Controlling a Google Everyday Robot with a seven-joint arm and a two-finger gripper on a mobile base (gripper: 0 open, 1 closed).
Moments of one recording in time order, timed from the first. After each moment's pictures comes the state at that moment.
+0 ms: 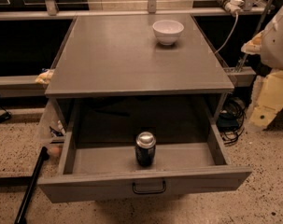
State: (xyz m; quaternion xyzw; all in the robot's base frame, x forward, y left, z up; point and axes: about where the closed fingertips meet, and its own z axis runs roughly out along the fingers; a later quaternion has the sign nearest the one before) arm 0.438 -0.217 0.976 -0.60 0.78 -0.03 0.16
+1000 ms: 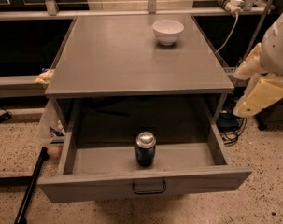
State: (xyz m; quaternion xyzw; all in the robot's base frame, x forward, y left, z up) arm 0.438 -0.217 0.967 -0.59 0.79 -0.02 0.17
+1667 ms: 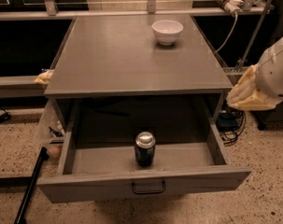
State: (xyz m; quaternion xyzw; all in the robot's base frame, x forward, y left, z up) arm 0.442 -0.214 0.936 -0.62 0.75 -0.03 0.23
